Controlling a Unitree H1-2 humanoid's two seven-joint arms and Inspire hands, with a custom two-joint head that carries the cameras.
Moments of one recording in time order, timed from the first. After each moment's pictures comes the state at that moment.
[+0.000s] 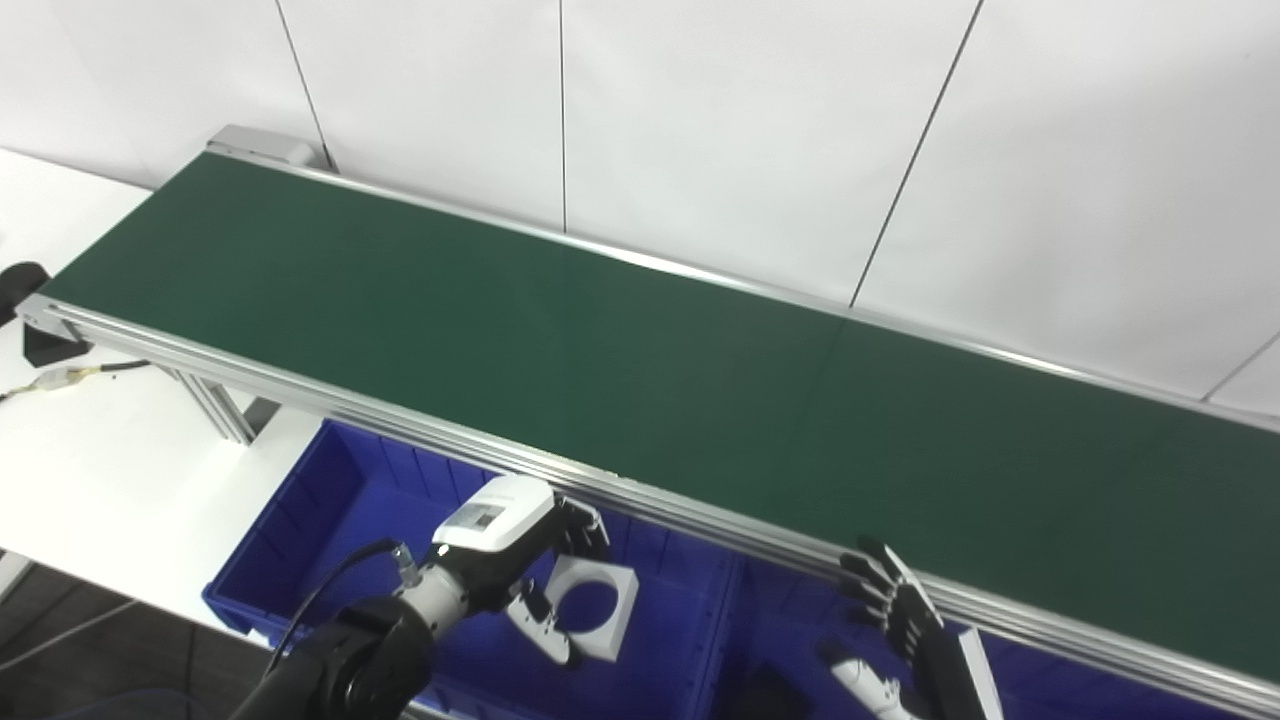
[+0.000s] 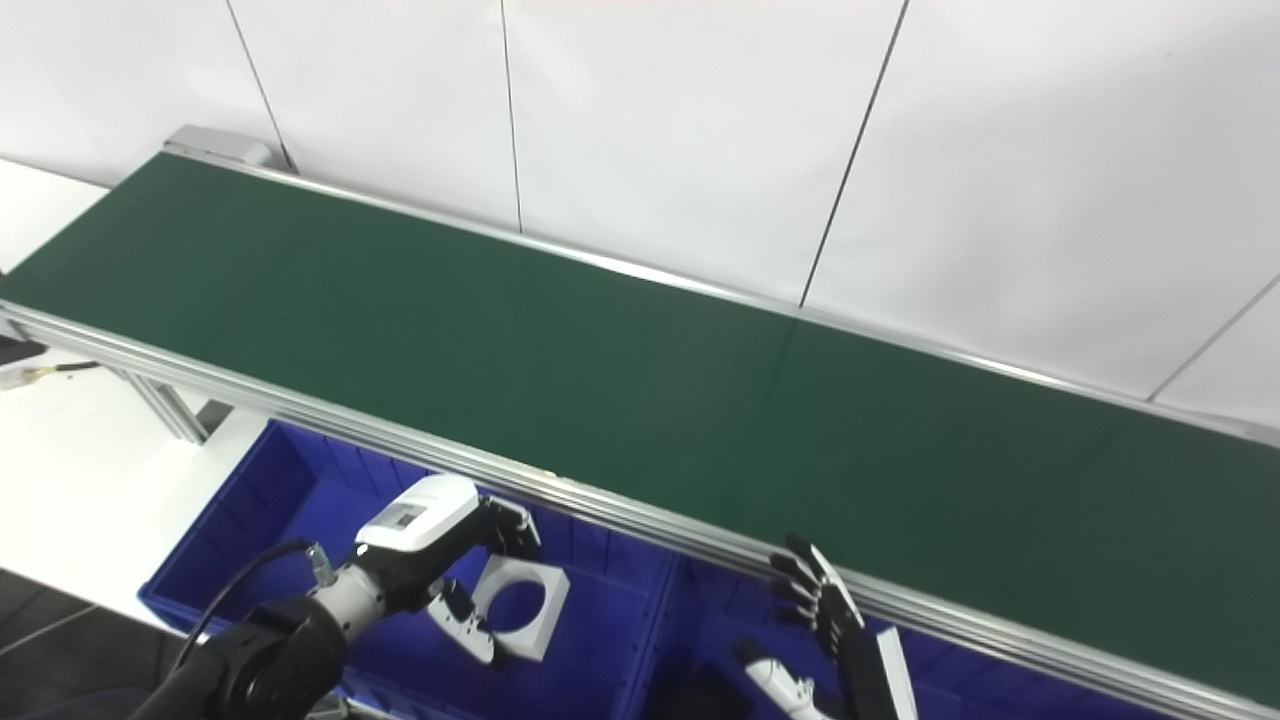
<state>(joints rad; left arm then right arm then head) 0.14 0.33 -0.29 -0.19 0.78 0.05 -0.23 0.20 -0.12 0.18 0.07 -0.15 -0.29 0.08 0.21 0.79</state>
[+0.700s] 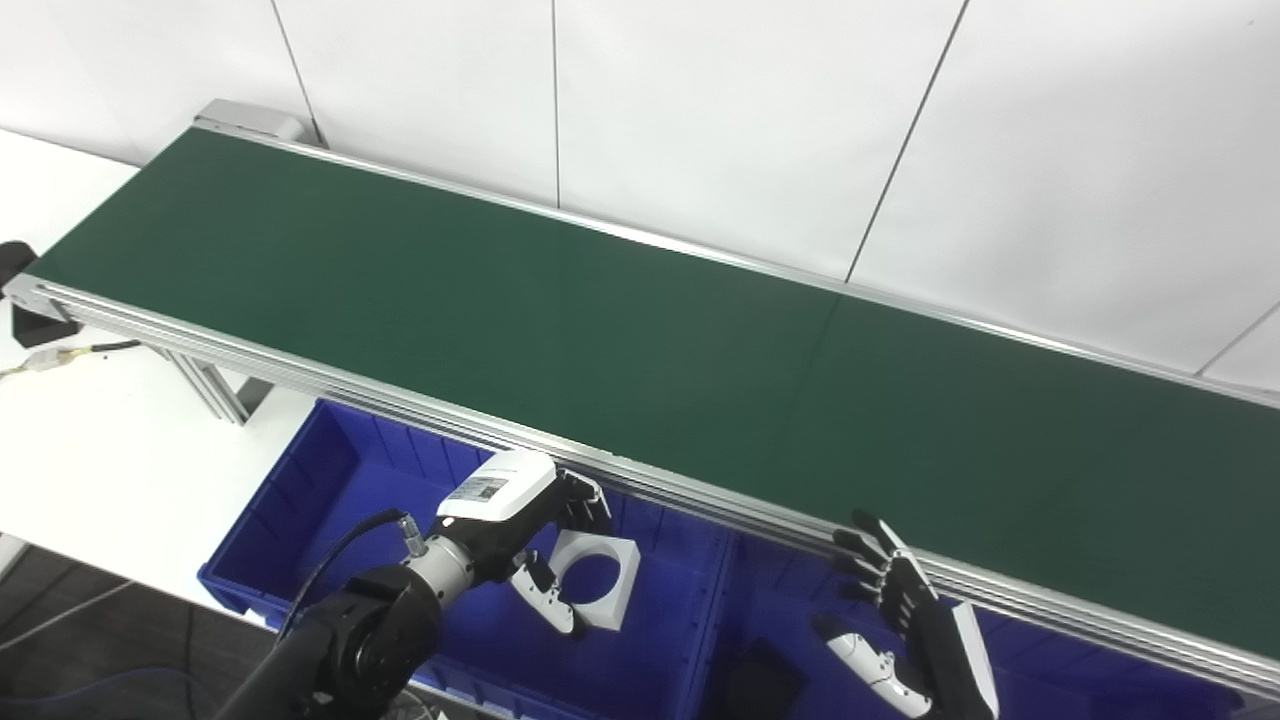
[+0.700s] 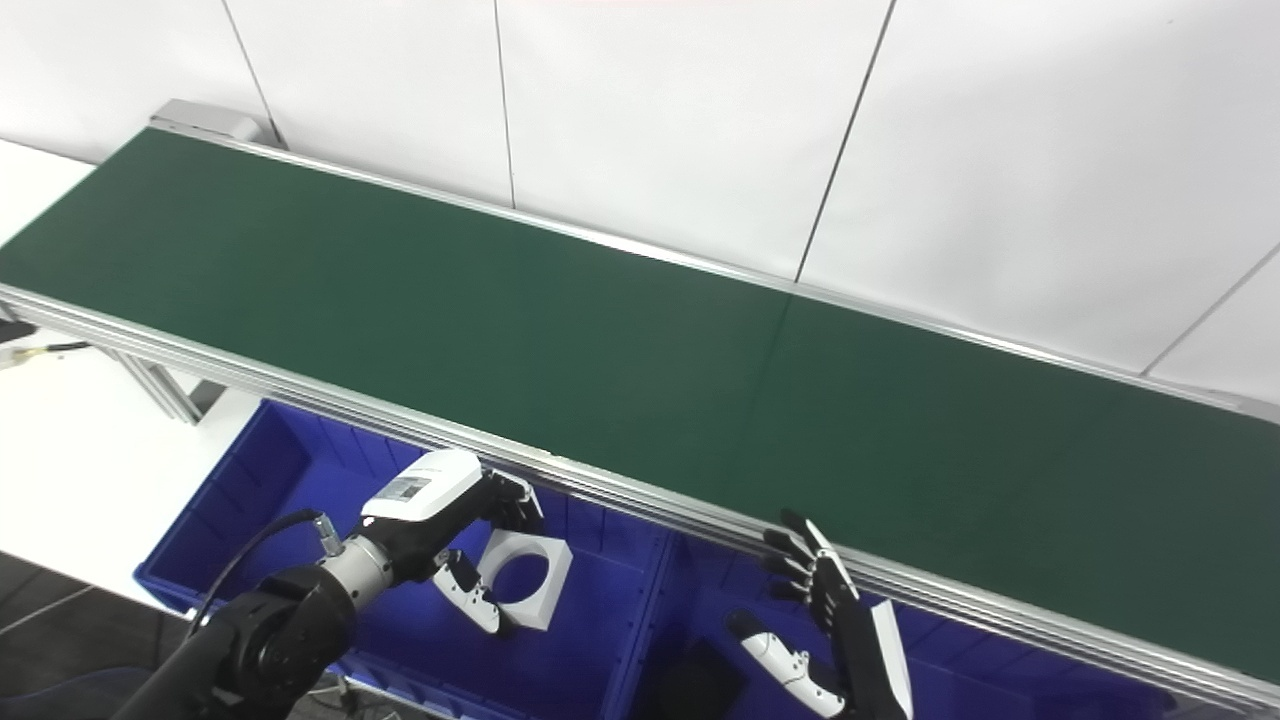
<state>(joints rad) 0.11 0.32 -0.29 -0.17 0.75 0.06 -0.26 0.20 -0.11 0.18 0.06 -0.16 -0.28 0.08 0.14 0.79</state>
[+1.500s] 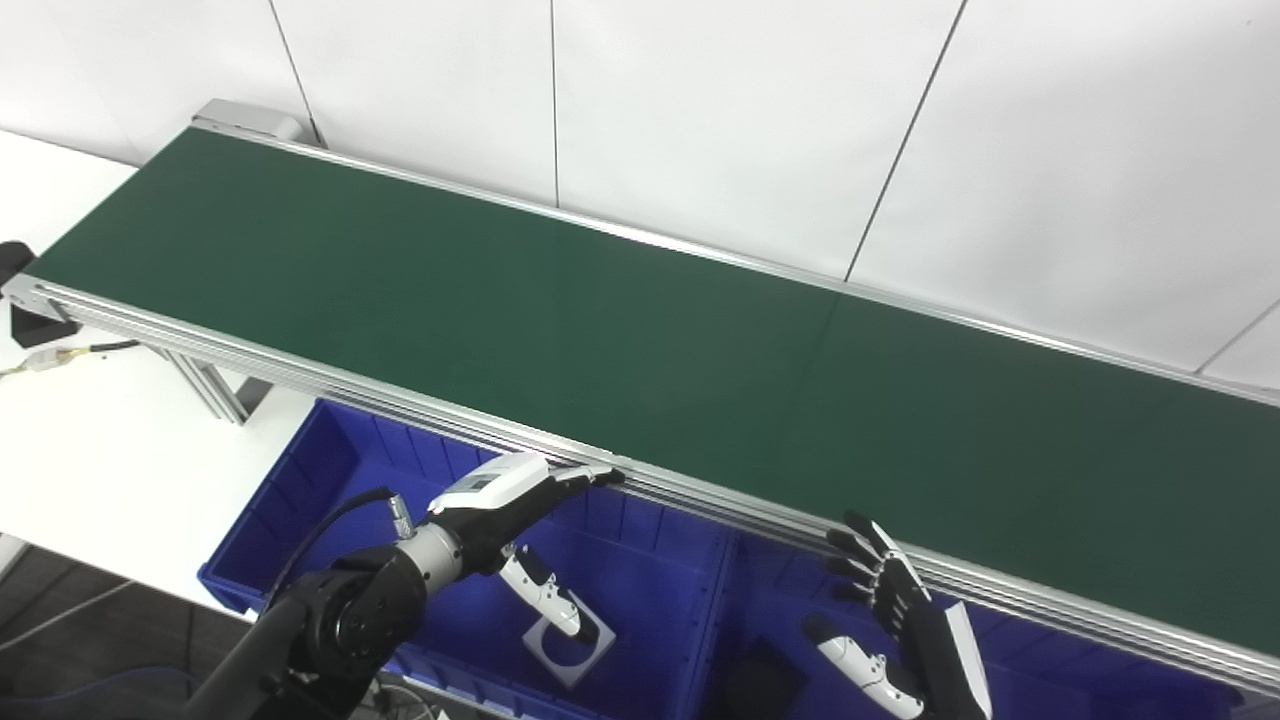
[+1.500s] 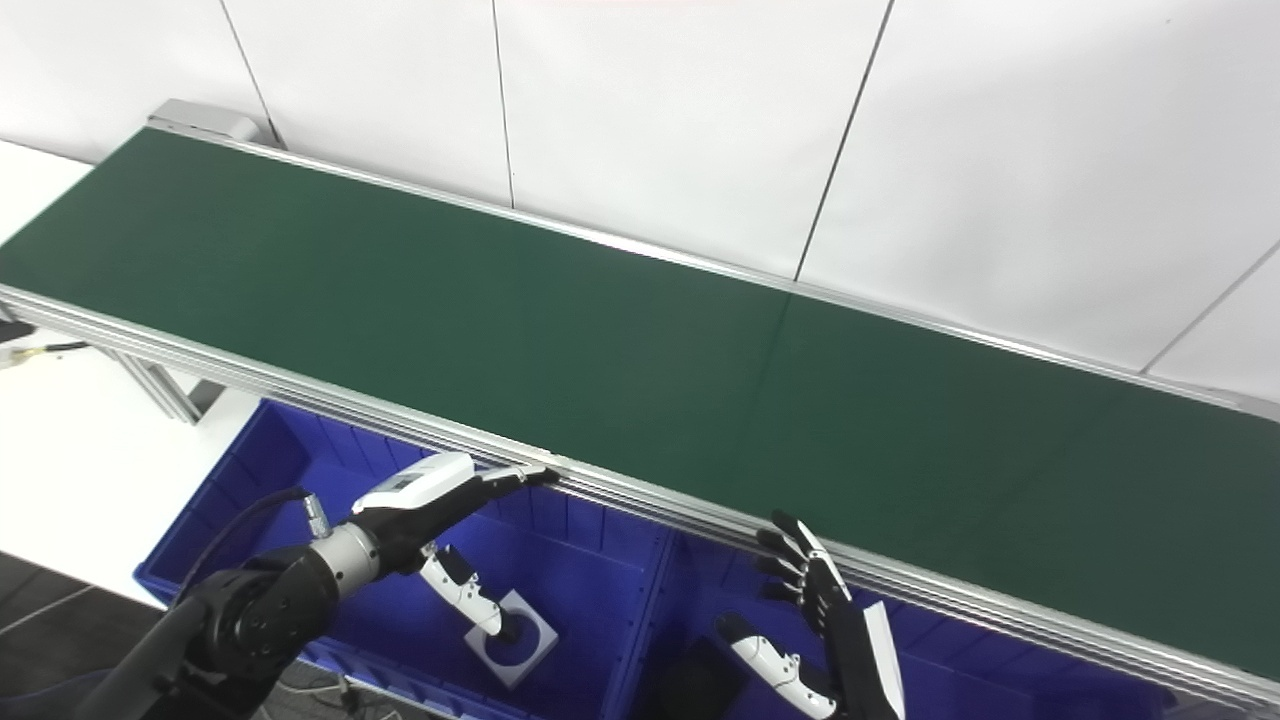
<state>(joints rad) 0.10 0.36 -0.26 -0.26 0.61 0.18 -0.43 0.22 -0.09 0.19 0.04 -0.17 -0.27 0.08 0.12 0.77</state>
